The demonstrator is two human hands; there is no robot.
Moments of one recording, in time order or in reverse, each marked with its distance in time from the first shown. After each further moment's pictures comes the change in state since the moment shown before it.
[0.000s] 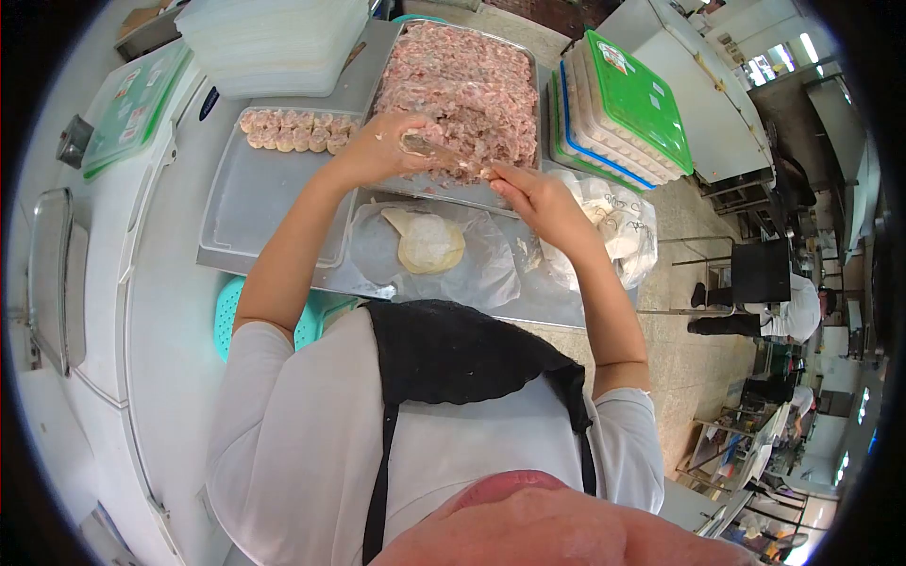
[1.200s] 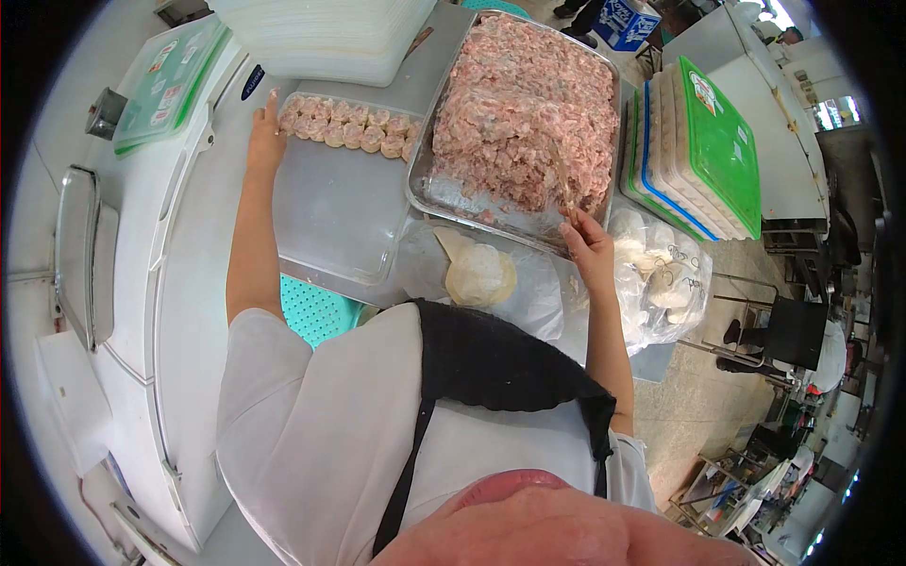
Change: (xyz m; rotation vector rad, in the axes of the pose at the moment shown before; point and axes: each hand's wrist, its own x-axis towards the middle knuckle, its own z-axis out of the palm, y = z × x) left_hand -0.064 -0.244 -0.144 0.698 0.533 -0.550; right_hand -0.012 0.093 0.087 0.833 0.193 0.577
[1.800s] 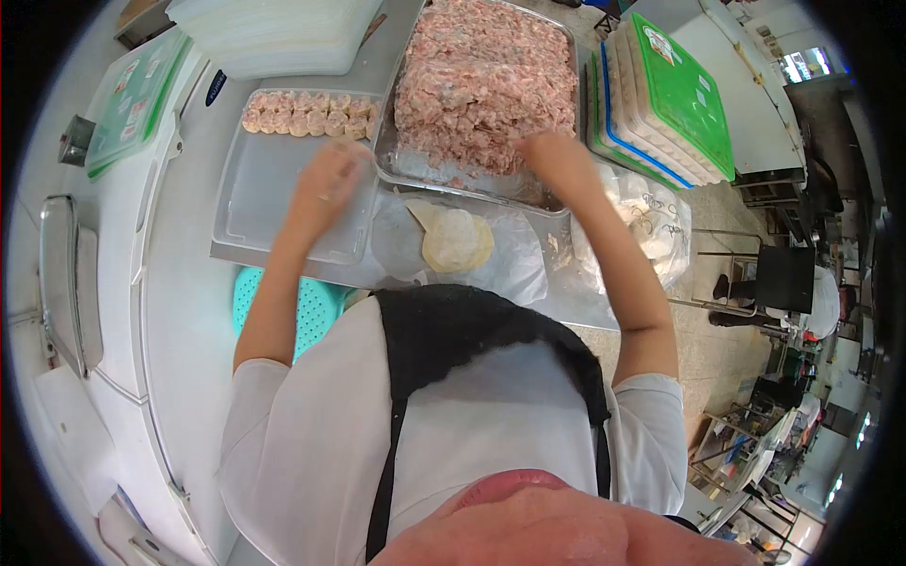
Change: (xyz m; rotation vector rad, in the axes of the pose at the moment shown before) left_hand -0.138 0.156 -0.037 -0.509 -0.235 0.443; right_hand 0.050 -0.063 0.008 -1.455 -0.152 -0.463
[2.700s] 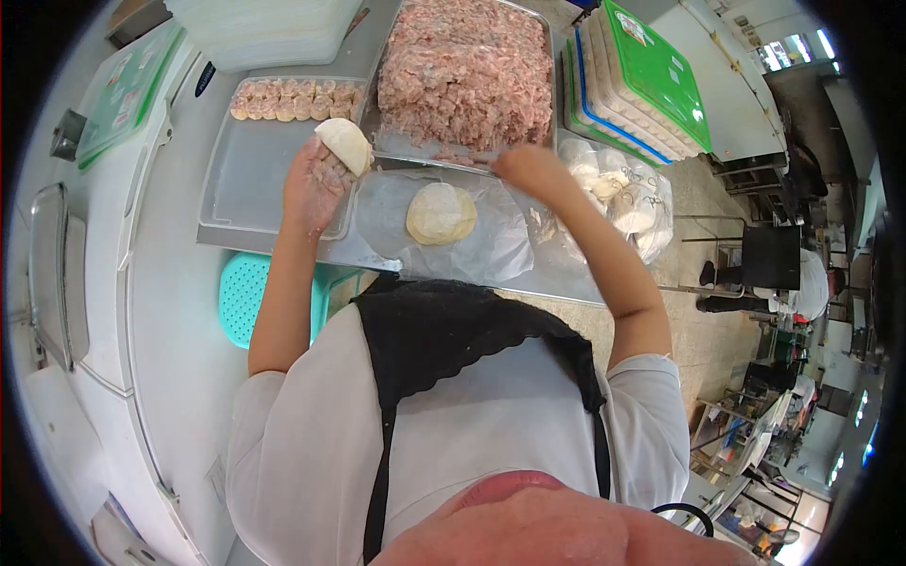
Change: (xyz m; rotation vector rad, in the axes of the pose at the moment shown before) left_hand -0.026 0.037 0.015 -1.533 0.194 -0.551; right_hand -0.044 -0.019 0.003 -0.113 -0.233 -0.088
